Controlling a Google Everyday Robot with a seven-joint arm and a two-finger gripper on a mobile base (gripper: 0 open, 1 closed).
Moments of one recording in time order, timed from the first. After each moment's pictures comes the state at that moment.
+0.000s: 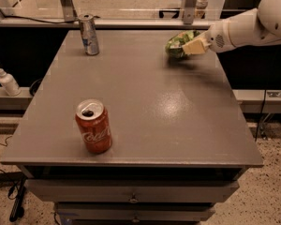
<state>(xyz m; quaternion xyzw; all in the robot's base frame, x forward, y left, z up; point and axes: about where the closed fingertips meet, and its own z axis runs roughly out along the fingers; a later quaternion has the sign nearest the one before) 0.721 -0.170 0.890 -0.38 0.80 0.19 0.43</state>
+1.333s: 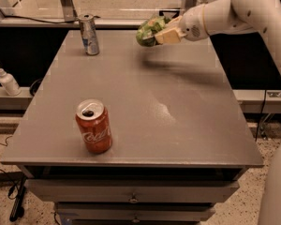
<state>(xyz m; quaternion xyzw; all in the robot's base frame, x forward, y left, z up) 0.734 -0.078 0.925 -0.50 0.69 0.23 0.47</state>
